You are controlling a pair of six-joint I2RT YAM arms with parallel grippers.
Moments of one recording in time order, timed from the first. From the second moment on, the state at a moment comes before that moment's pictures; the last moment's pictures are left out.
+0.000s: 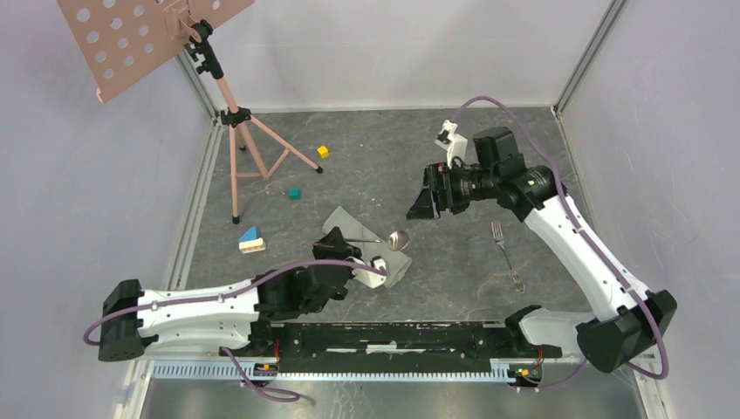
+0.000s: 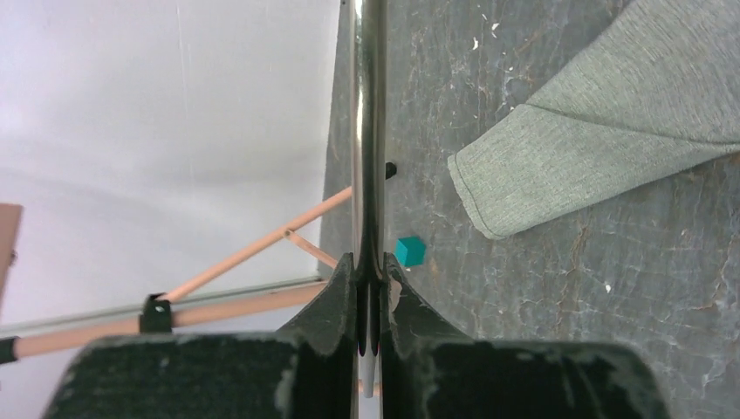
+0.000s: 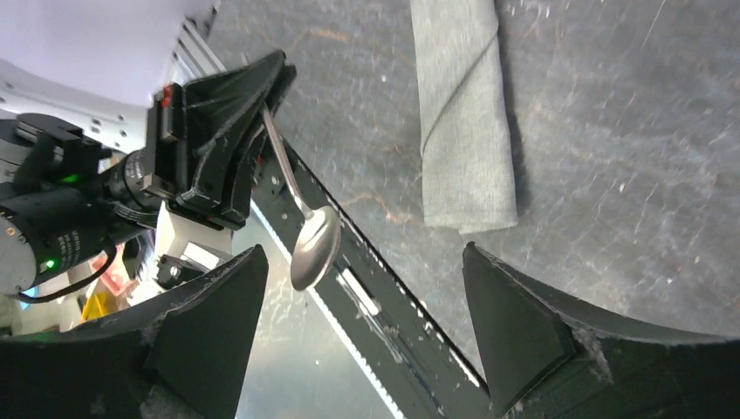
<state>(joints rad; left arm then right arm) -1.28 0.88 0.56 -0.16 -0.82 0.83 0.45 1.22 1.30 -0.77 -0.64 0.30</state>
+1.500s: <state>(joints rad) -0.45 1.15 0.82 -0.42 0.06 -0.36 0.71 1.09 0.63 -0.46 -0.08 0.84</state>
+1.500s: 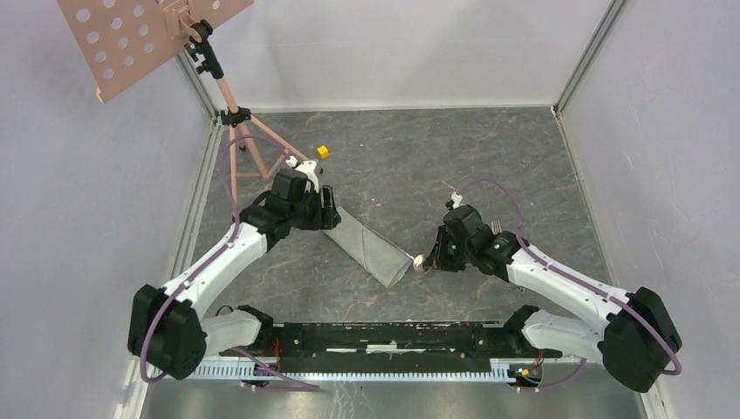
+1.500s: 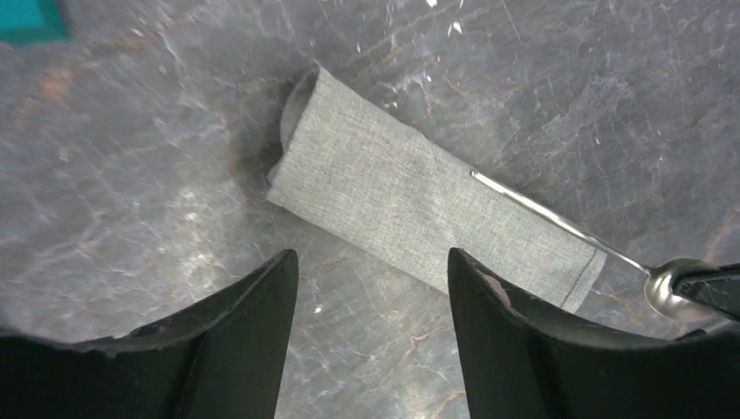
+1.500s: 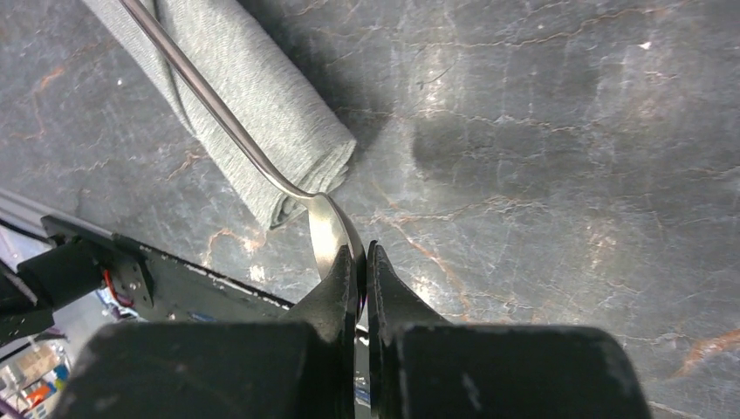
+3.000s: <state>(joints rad) -0.41 1.40 0.66 -0.21 0.03 -0.54 0.81 1.41 0.78 -0.38 0.00 0.94</state>
